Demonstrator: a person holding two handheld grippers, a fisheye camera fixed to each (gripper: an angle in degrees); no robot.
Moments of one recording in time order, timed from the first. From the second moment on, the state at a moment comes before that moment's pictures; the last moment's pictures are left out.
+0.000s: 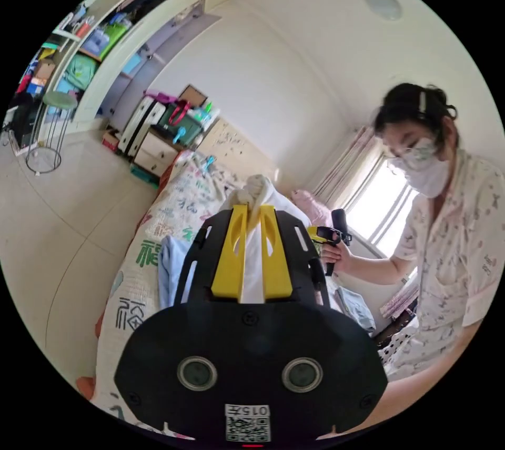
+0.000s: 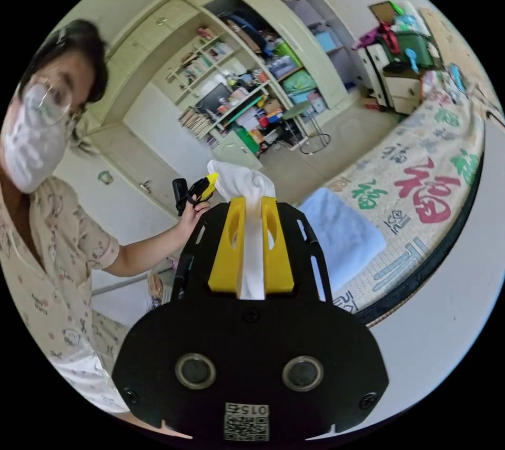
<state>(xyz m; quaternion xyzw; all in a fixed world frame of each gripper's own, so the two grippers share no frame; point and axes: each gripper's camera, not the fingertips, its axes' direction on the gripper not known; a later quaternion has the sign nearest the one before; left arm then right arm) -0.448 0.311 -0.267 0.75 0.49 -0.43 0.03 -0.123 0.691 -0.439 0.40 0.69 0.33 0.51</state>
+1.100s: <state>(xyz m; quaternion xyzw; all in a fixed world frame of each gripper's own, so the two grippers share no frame) 0.228 0.118 0.234 0.40 0.43 -0.79 -0.16 0.399 0.520 -0.074 0.03 0.48 0.33 0.81</state>
